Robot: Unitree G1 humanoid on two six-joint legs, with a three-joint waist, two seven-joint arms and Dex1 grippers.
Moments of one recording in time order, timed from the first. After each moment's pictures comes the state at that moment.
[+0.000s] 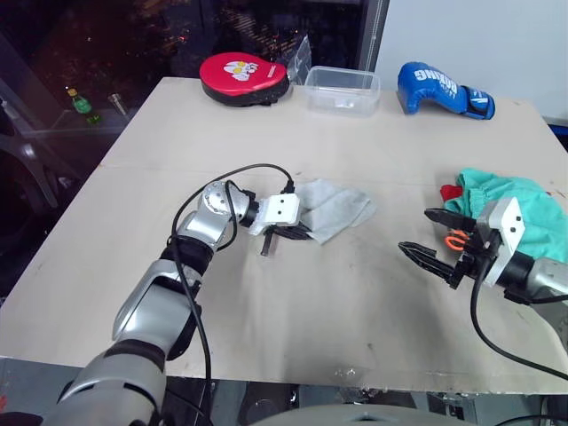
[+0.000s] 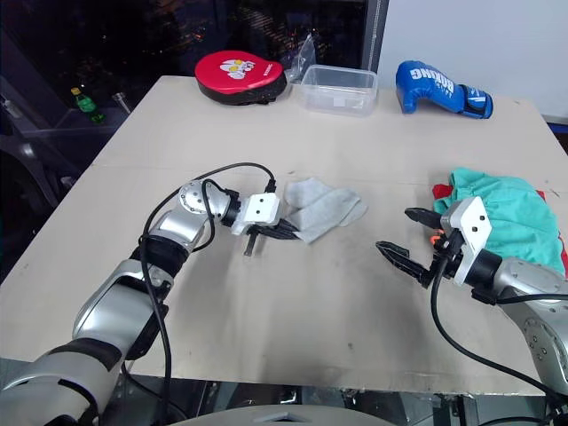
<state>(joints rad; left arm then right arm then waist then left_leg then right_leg) -0.83 0.49 -0.34 0.66 -0.08 -0.20 -1.49 0.04 -0.72 -0.24 -0.57 0.65 0.57 0.72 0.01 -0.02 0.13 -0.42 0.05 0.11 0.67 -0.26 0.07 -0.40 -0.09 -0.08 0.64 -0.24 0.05</state>
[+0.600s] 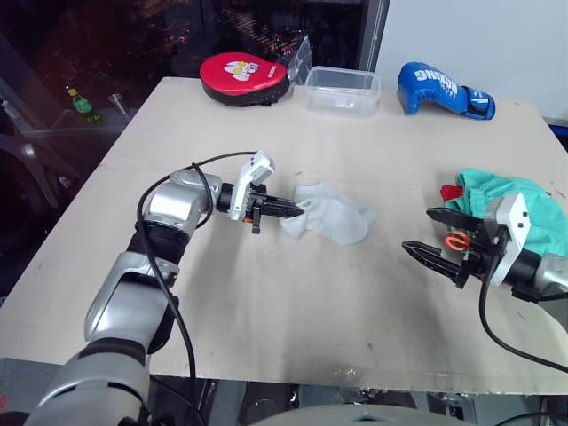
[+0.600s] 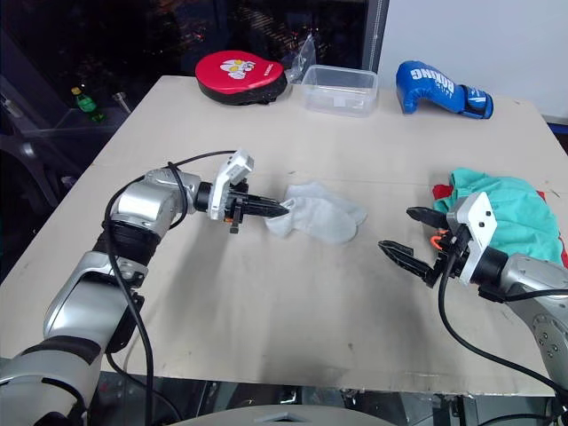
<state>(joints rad) -0.90 0.59 -0.28 0.64 -0.30 0.50 -1.34 0.03 -0.75 -0.27 -0.57 0.72 0.62 0.73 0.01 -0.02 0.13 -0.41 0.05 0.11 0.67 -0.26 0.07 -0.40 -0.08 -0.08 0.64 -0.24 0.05</state>
